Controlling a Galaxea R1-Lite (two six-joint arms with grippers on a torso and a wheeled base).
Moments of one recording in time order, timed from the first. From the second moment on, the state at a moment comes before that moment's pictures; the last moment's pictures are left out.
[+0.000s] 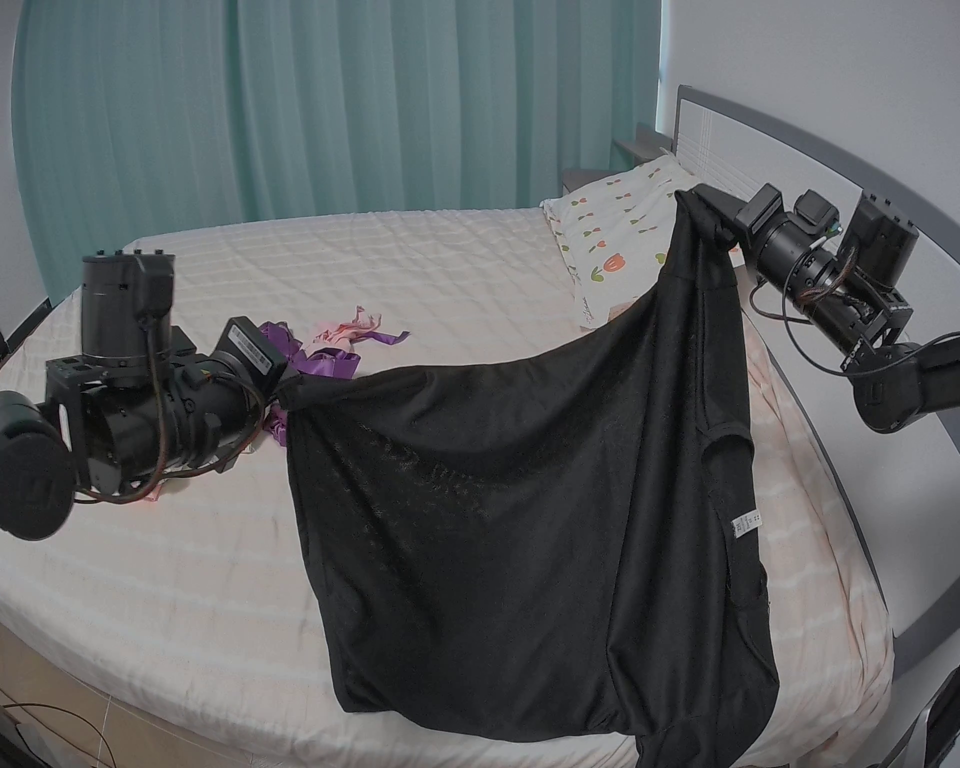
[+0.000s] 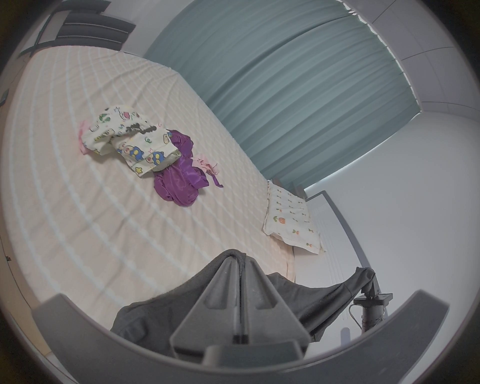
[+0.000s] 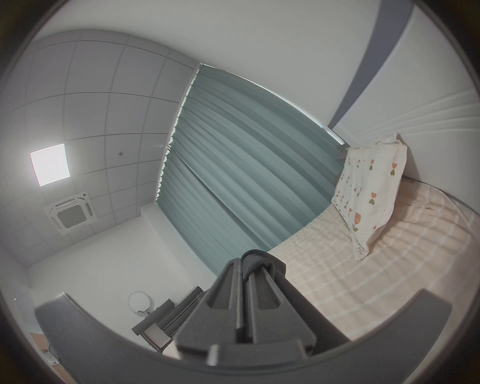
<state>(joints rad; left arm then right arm) -0.42 1.54 -0.92 -0.28 0.15 -1.02 0.24 1.90 -1.21 -1.02 0.24 0.81</state>
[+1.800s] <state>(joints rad) -0.31 1.78 -0.73 -0.41 -0.05 -1.10 0.05 2.17 -1.22 -0.45 0.04 0.72</state>
